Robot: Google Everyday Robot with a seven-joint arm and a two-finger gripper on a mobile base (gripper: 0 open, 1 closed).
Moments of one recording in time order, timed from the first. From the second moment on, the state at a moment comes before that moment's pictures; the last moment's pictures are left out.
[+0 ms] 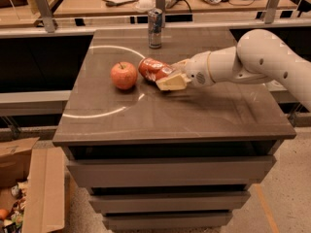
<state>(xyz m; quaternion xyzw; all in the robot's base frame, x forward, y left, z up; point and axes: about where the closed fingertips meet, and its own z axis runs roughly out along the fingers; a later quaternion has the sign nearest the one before) 0.652 -0.043 0.853 -0.46 0.72 0.27 0.44</state>
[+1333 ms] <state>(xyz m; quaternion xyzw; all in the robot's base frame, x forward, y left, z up) 0.643 -0.037 0.846 -0.47 0.72 0.28 0.42</state>
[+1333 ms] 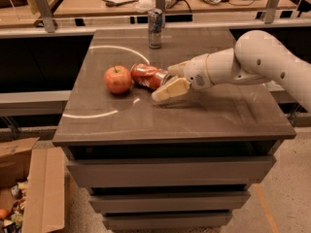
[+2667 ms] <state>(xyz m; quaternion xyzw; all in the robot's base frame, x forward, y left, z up) 0.636 -0.116 0.866 -0.42 0.74 0.24 0.47</state>
